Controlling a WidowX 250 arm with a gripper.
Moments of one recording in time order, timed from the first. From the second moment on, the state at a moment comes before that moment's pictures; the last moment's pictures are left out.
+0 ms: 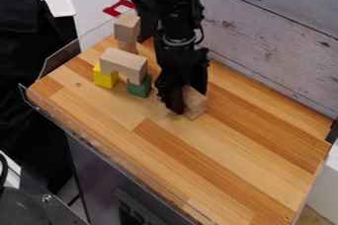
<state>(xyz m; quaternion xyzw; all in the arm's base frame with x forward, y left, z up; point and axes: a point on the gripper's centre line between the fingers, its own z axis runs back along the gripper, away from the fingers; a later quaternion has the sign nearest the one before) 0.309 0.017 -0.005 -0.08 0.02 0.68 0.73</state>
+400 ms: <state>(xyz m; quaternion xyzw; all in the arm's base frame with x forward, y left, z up) 0.305 0.017 -0.005 -0.09 0.02 0.68 0.73</state>
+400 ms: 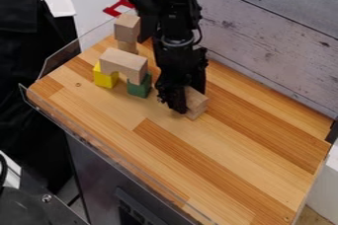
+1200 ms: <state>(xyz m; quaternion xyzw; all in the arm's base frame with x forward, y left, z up) 0.307 0.059 0.075 -0.15 -0.06 0.71 0.68</state>
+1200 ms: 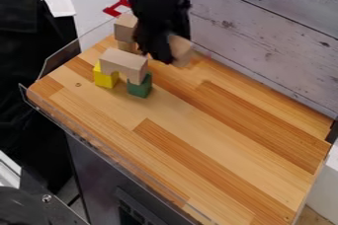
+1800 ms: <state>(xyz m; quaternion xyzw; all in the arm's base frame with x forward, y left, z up) 0.290 0.100 0.074 -0.14 -0.06 0.75 0.65</state>
